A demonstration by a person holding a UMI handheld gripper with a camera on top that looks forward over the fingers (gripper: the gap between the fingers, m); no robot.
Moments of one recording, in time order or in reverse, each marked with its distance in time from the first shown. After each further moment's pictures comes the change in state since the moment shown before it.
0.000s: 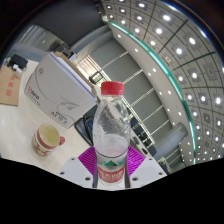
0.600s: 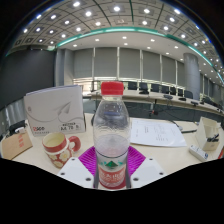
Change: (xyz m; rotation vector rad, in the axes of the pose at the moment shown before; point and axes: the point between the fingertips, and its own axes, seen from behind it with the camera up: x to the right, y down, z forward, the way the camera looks) arm -0.087 0.106 0.042 -0.033 -0.322 0.829
